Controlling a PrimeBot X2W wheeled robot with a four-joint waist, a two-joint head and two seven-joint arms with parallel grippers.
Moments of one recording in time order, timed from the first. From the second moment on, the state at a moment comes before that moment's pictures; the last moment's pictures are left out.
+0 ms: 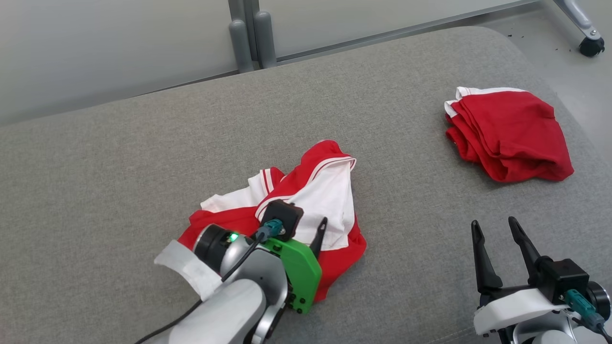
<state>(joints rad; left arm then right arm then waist) -0.52 0.19 -0.97 0.29 -0.60 0.26 0.16 0.02 -0.05 -0.05 0.14 0.08 0.13 -0.26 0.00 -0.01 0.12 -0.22</state>
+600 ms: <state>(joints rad) -0.53 0.30 -0.98 0.23 -0.61 0.27 0.28 0.03 -0.05 -0.05 0.15 0.10 0.13 -0.26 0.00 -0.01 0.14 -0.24</state>
